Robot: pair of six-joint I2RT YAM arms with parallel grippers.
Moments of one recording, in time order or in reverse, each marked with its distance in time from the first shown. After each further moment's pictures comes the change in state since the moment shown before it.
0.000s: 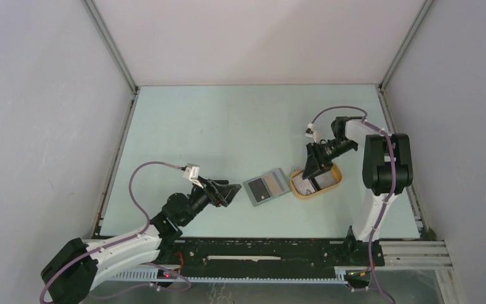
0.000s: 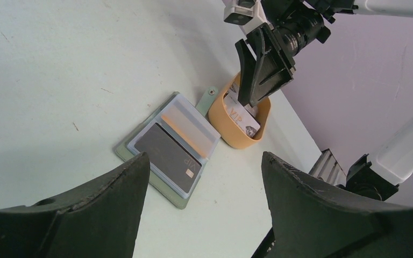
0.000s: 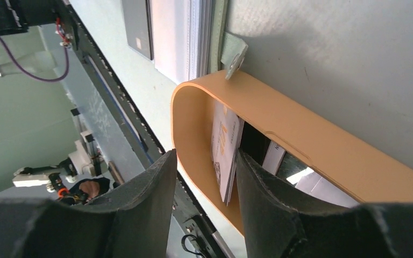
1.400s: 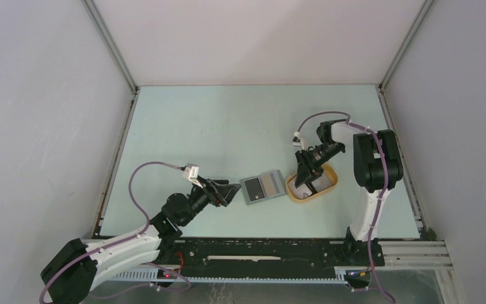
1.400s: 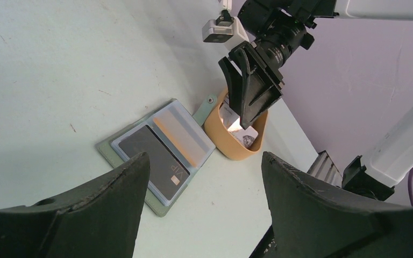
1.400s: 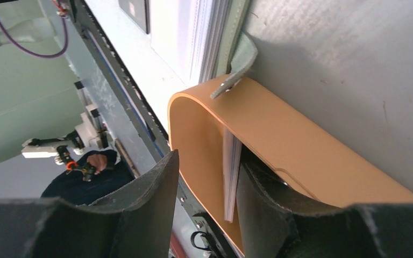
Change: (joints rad) left arm 0.000 -0.008 0.000 0.002 0.000 -0.009; right arm 0.107 0.081 0.008 -0.039 -0.023 0.000
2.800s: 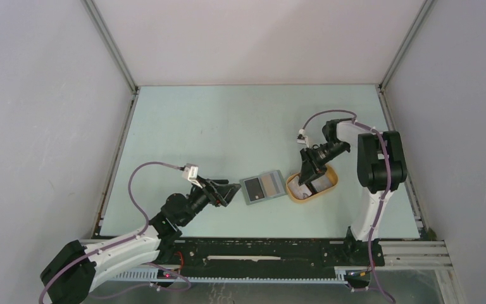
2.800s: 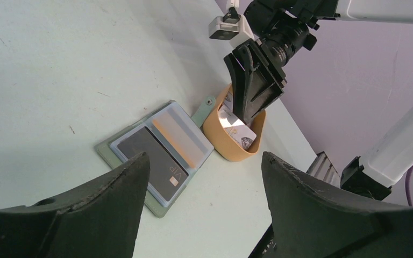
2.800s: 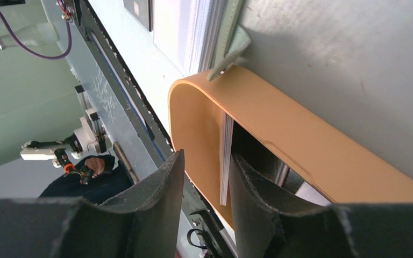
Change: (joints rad) left arm 0.000 -0.020 0.000 -0.011 -0.001 0.000; right arm -0.056 -0.030 -0.003 -0.018 0.001 -0.039
